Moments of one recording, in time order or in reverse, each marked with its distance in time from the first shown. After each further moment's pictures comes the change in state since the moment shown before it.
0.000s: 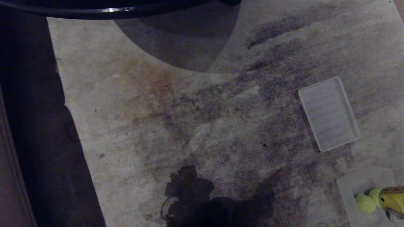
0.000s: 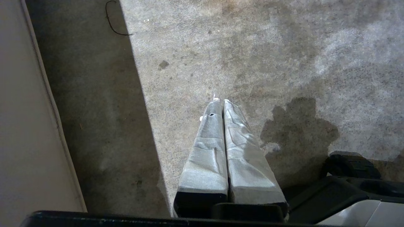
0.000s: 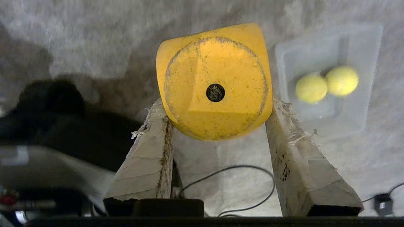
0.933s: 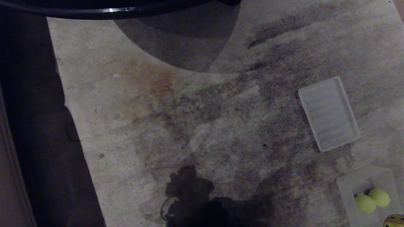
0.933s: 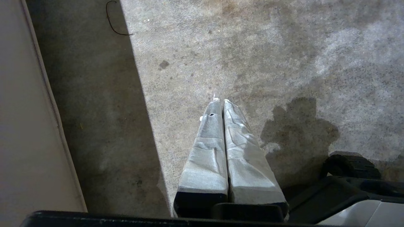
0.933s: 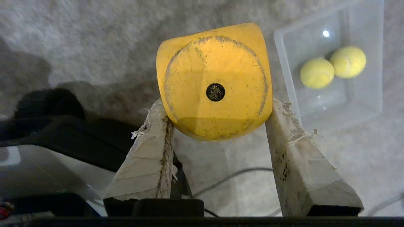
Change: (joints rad) left arm 0.001 0.000 0.000 0.000 0.000 0.000; right arm 0.092 -0.293 0.215 -0.034 -0.119 0.144
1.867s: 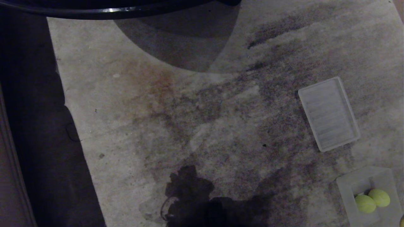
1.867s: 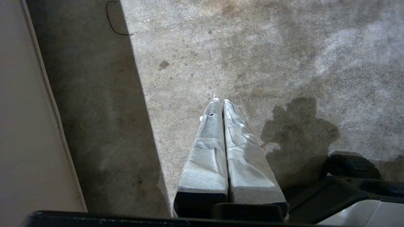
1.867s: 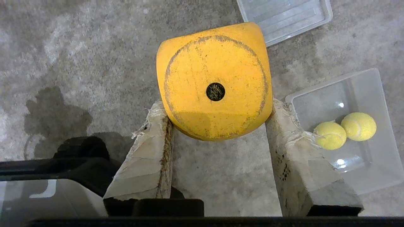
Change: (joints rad) left arm 0.000 0.000 0.000 -0.001 -0.002 0.002; right arm 0.084 -0.279 0.010 -0.010 0.003 0.021
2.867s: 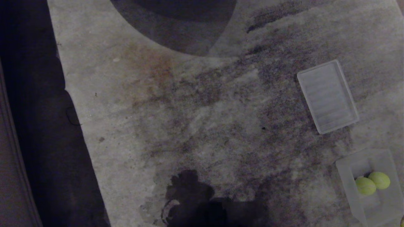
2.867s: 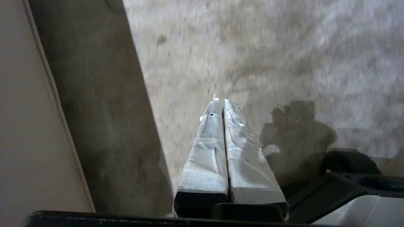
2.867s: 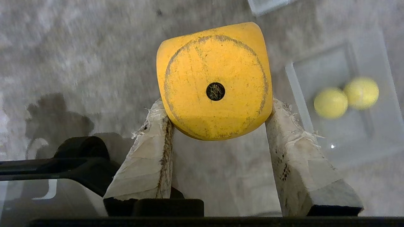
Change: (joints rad) left arm -0.001 0.000 0.000 -0.001 -0.017 0.017; right arm 0.000 -0.007 0.001 0.000 0.000 0.000
